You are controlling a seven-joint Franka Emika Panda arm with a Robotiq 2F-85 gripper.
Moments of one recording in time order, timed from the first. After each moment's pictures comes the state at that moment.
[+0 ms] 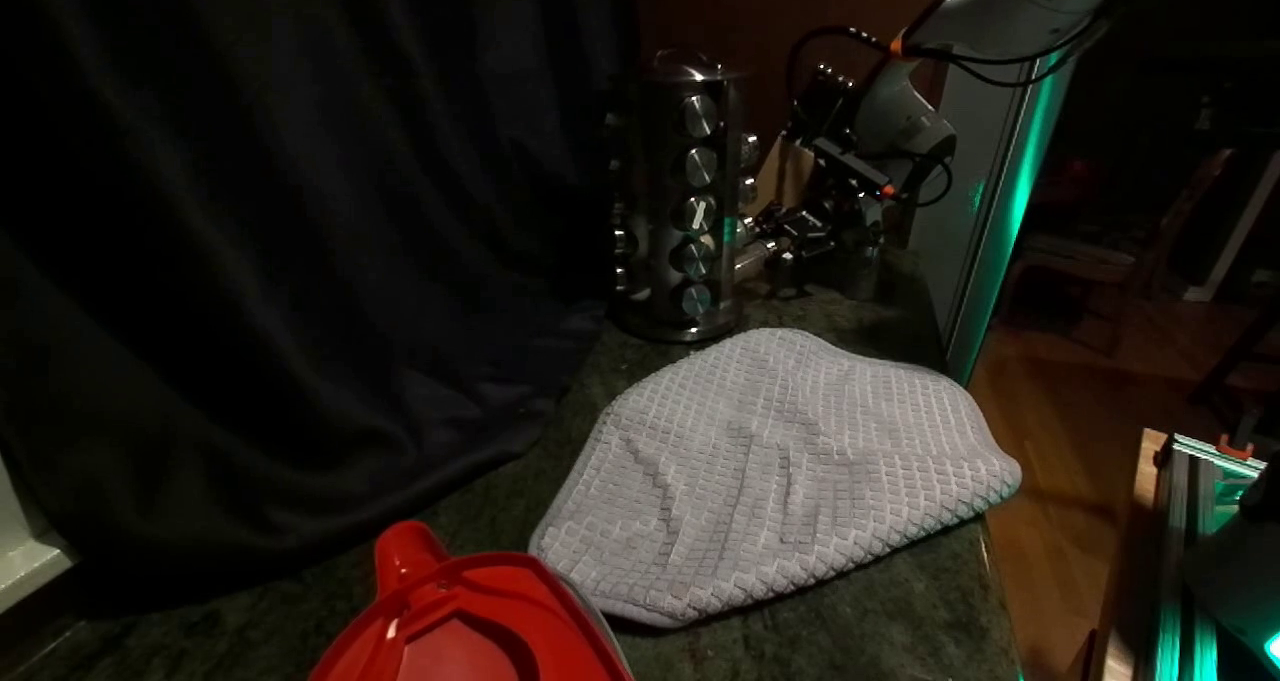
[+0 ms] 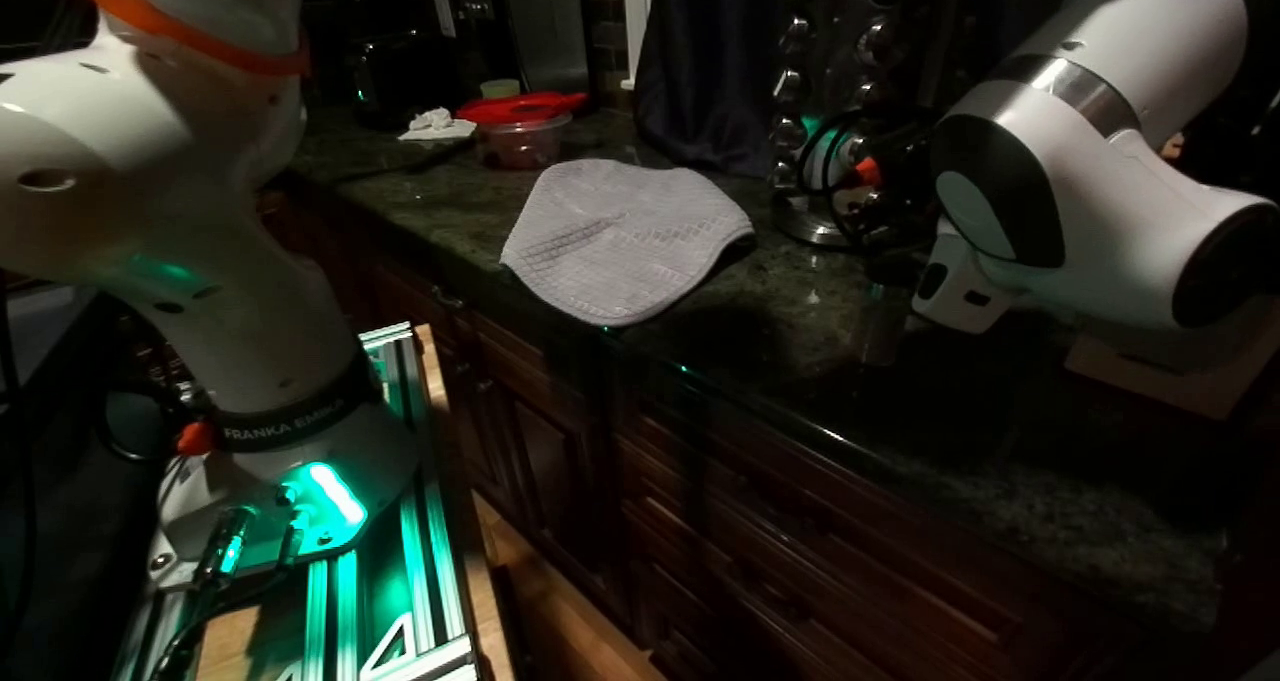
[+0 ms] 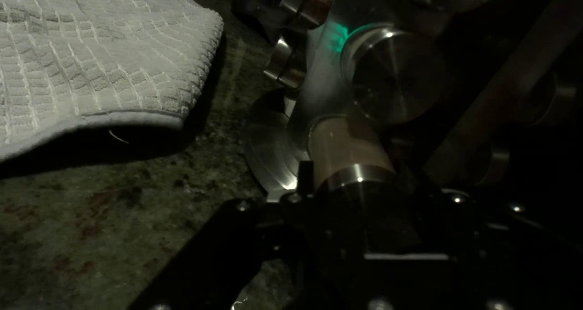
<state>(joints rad) -0.30 0.55 -0.24 -1.88 1.30 1.57 0.33</state>
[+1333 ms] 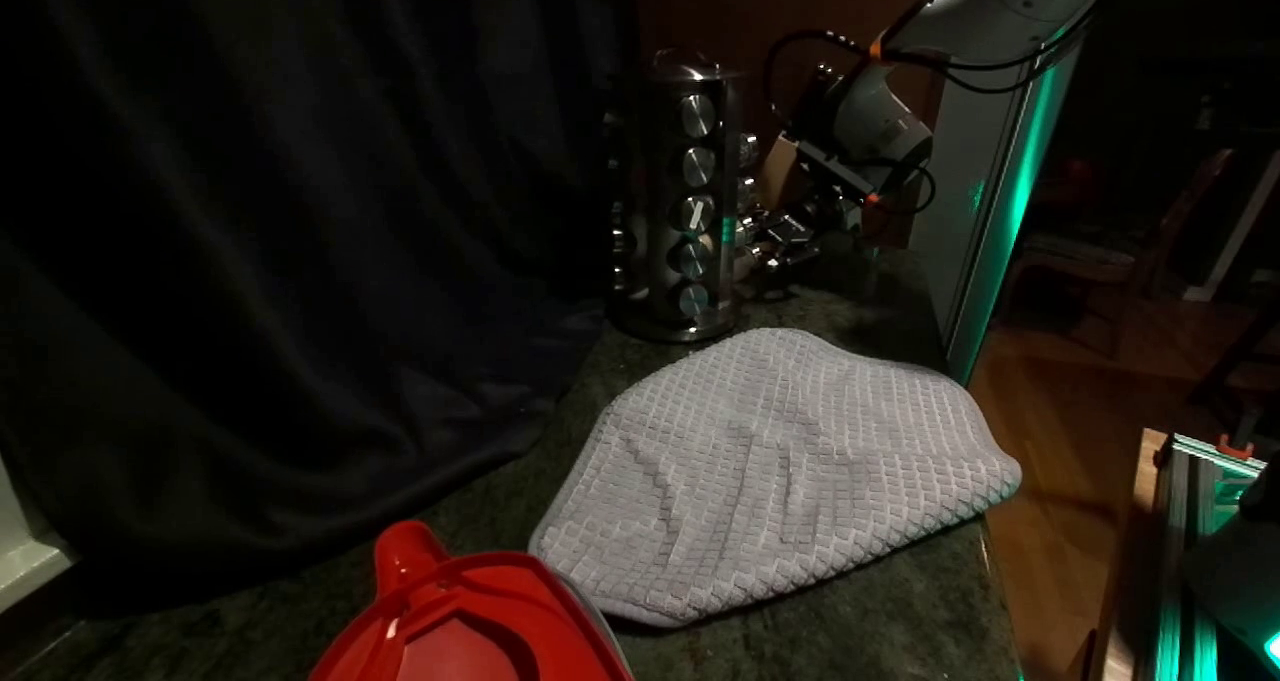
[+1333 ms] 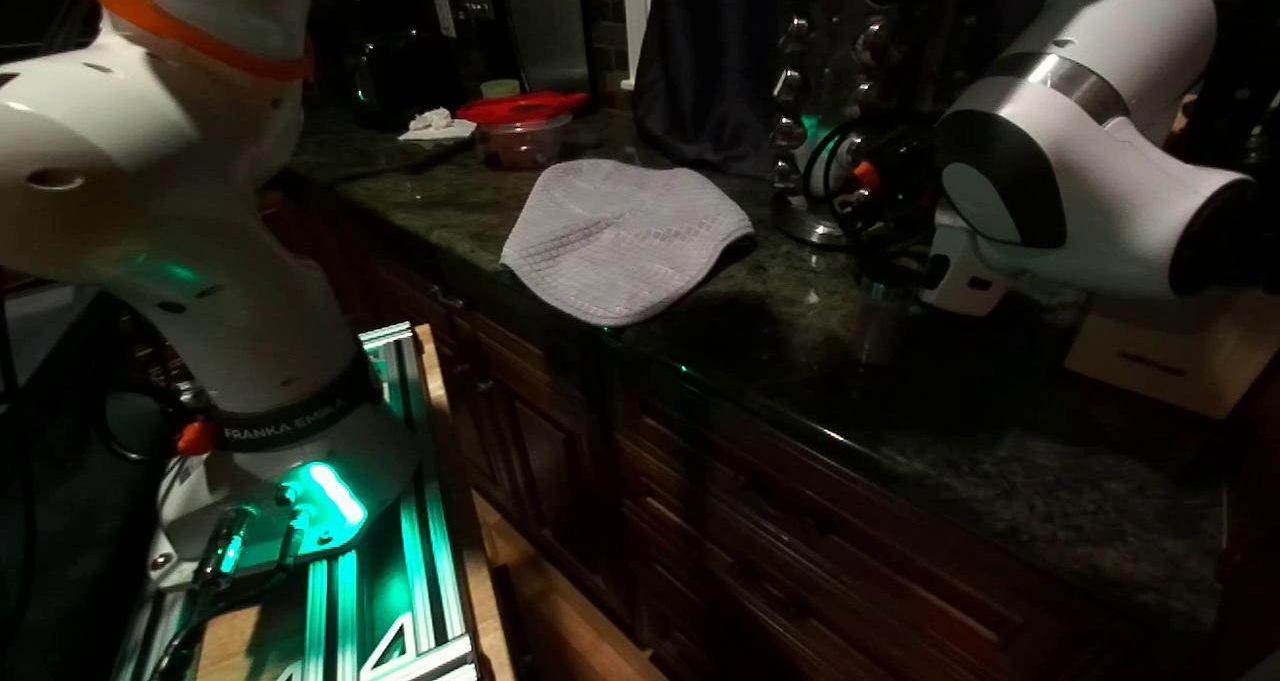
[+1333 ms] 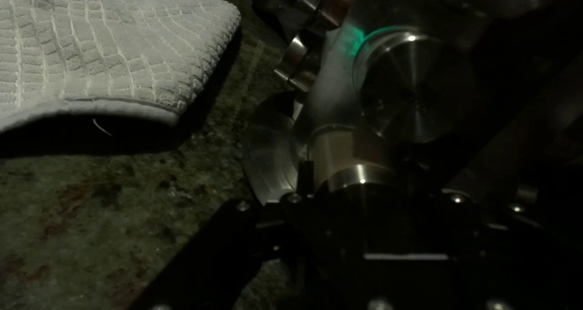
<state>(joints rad) -0.28 0.59 -0.21 -1.82 1.26 1.57 0.28</state>
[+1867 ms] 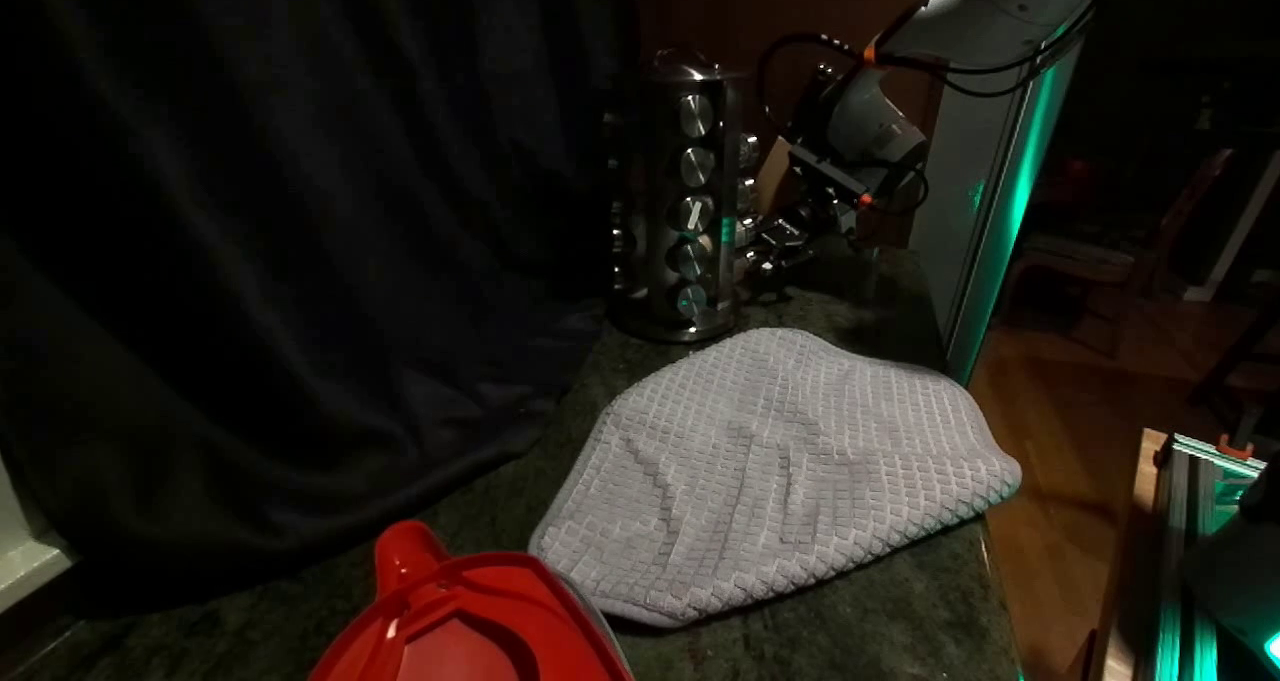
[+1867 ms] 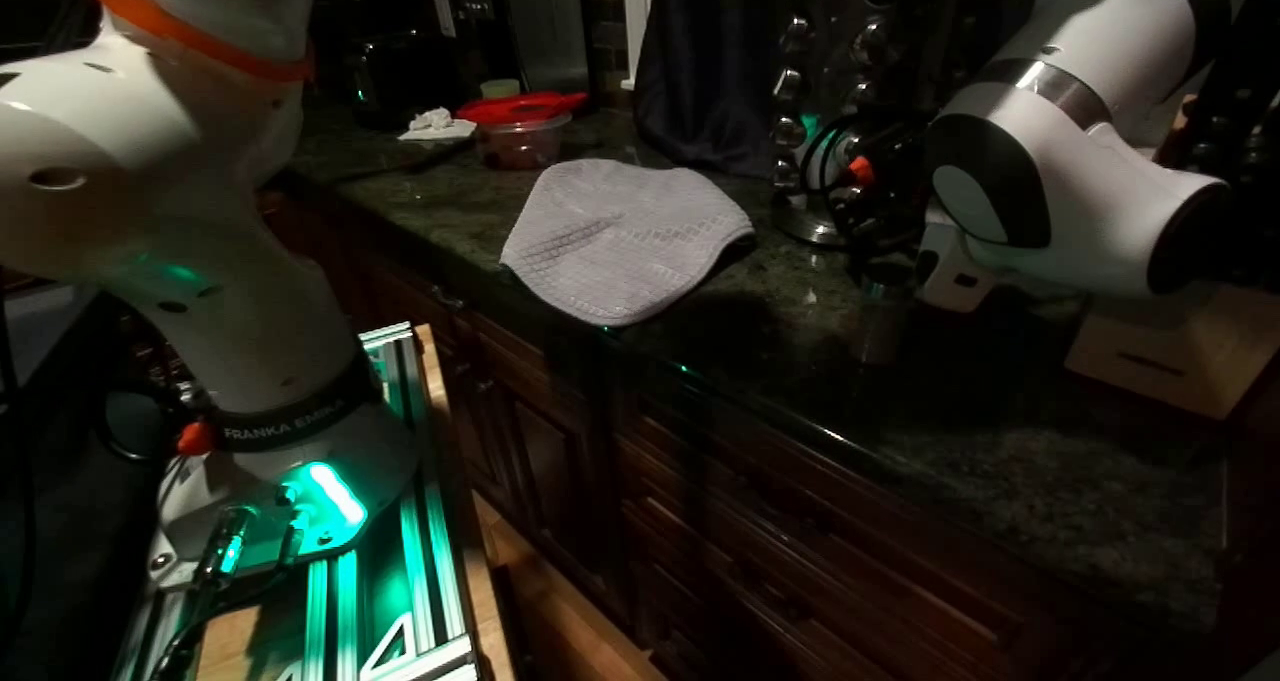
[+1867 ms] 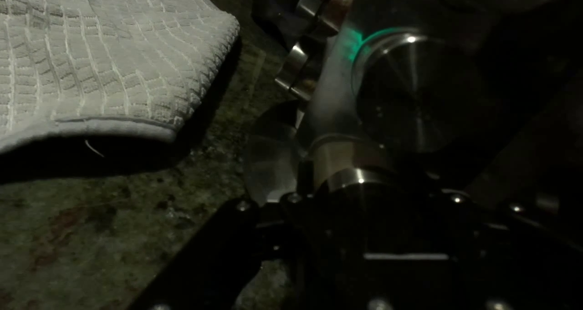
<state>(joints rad) -0.27 0.60 -0.20 -1.82 1.27 1.57 0.32</state>
